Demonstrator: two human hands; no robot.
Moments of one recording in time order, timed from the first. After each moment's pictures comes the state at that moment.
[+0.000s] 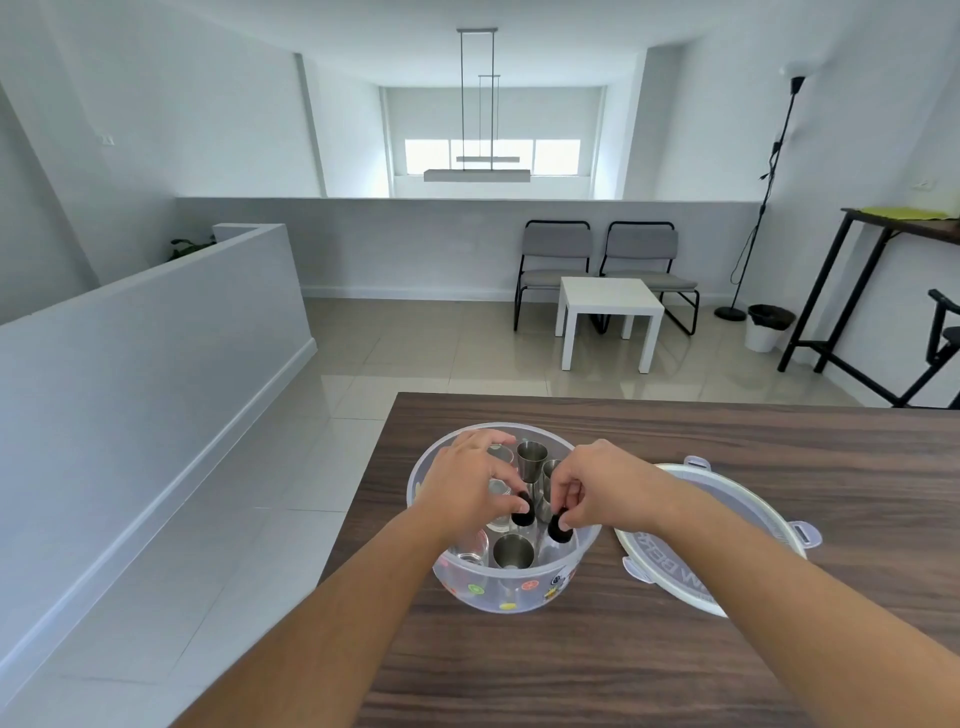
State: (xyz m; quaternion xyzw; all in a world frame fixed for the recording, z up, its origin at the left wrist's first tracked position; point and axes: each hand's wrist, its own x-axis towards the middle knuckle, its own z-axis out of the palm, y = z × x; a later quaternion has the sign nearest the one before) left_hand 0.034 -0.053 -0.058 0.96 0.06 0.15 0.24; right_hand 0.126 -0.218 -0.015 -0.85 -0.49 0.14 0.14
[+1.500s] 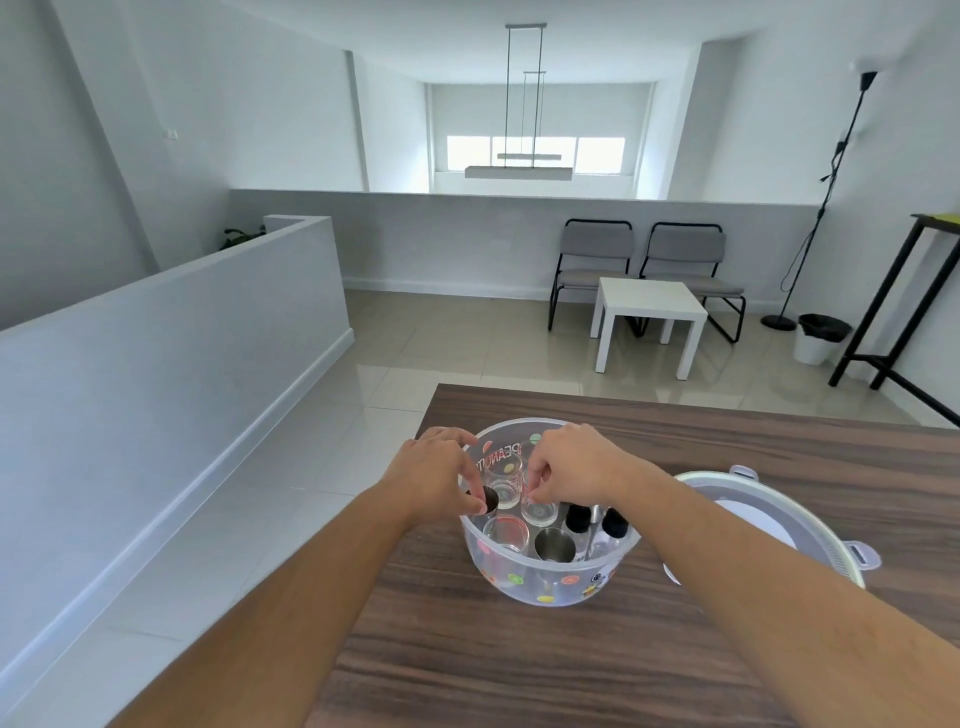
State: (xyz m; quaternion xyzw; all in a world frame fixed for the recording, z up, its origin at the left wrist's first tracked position) left_hand -0.017 -0.007 -0.042 0.98 0.15 0.06 0.14; right_hand 0.111 -0.148 -0.018 -0.84 -0.53 0.09 0.05
